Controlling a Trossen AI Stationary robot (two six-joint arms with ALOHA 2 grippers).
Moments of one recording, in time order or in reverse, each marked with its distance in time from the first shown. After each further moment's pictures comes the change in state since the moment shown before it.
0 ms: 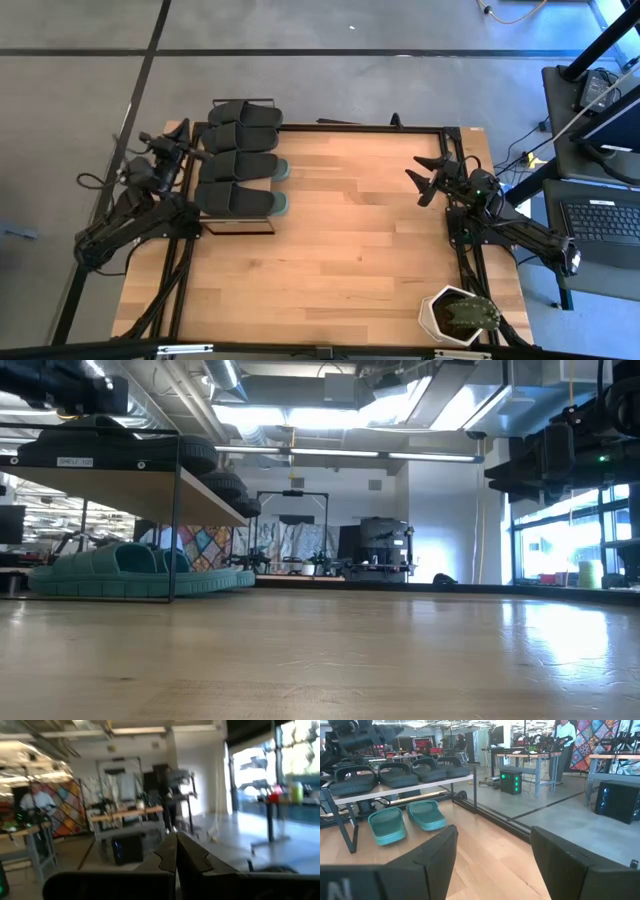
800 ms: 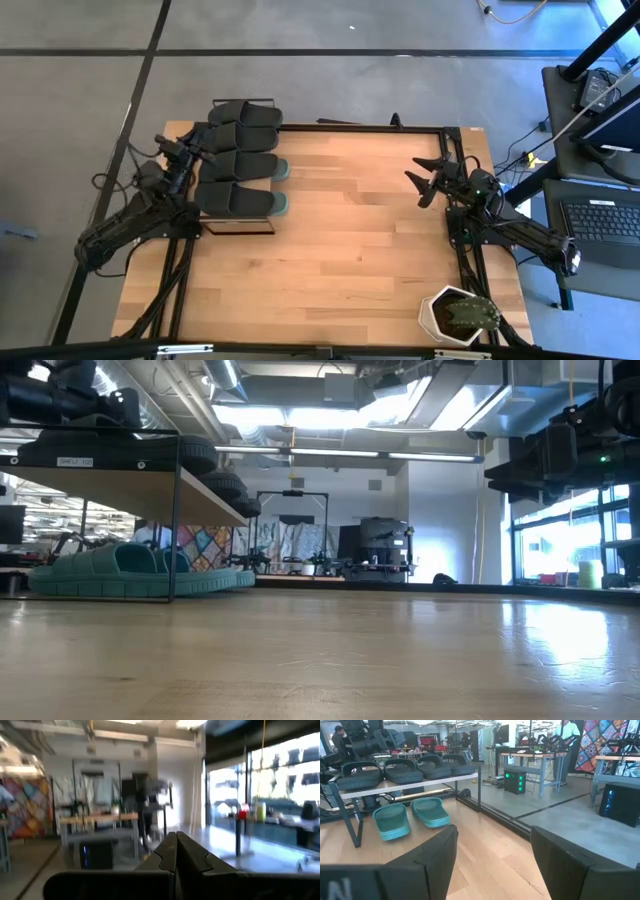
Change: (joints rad) left arm 0.000 0.000 -0.145 0.154 0.120 -0.124; right arm 0.000 0.000 0.000 -0.005 -0.026 -0.019
